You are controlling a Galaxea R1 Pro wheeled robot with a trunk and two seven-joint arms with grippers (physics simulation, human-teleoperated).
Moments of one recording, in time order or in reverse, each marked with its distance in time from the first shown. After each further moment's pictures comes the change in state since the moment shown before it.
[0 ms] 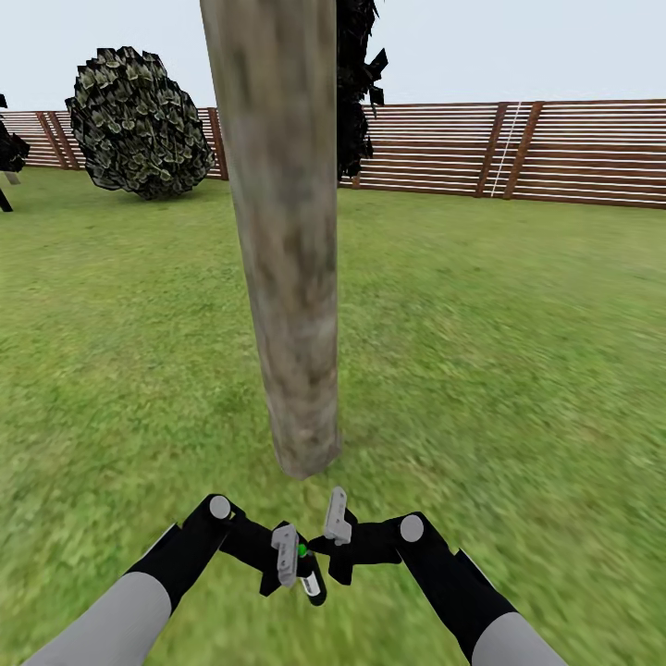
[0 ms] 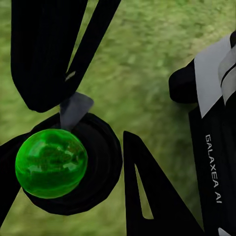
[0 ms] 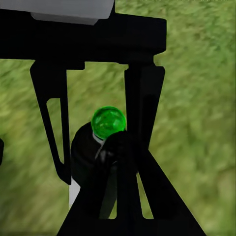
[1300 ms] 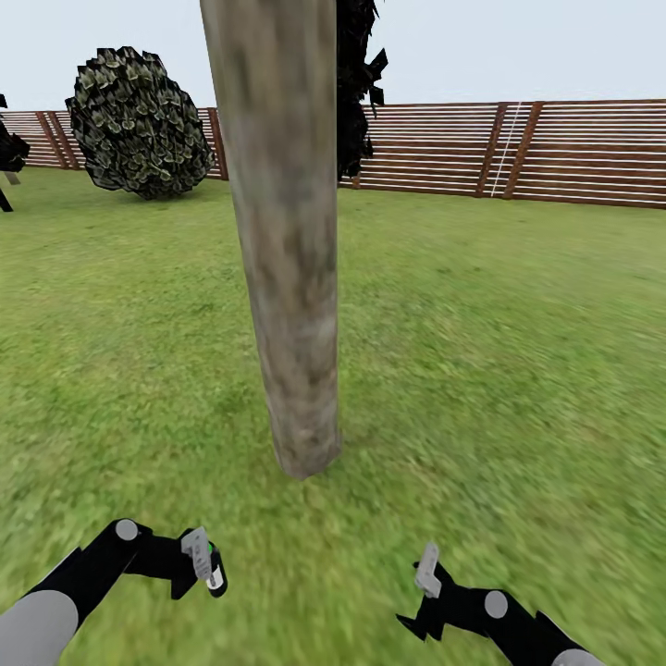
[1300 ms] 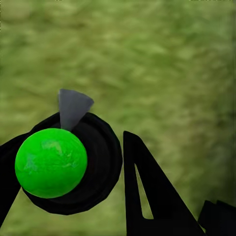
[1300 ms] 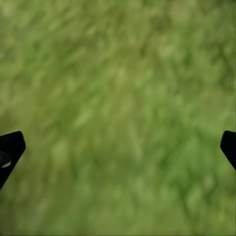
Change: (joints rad) left arm 0.020 0.256 0.140 0.161 -0.008 -0.007 0.222; right arm 0.003 -0.198 0.002 0.529 -0.091 -0.252 -0.385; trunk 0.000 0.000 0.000
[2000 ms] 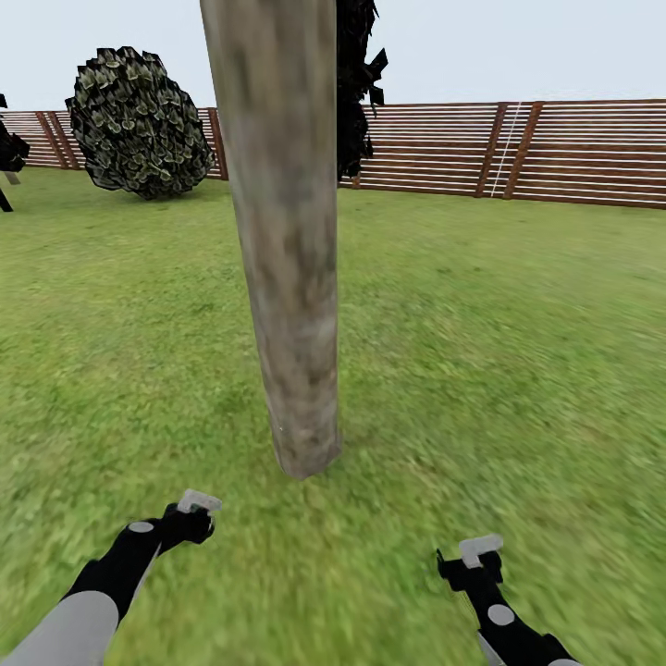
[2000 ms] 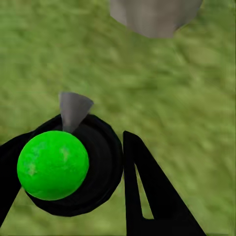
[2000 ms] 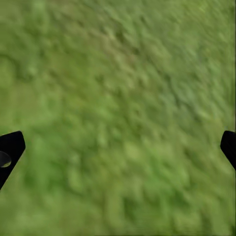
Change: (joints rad) left arm -0.002 -0.169 0.453 0.014 0.005 0.188 0.622; right arm 0.001 0.047 -0.107 0.109 -0.371 -0.026 -0.696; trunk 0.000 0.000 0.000
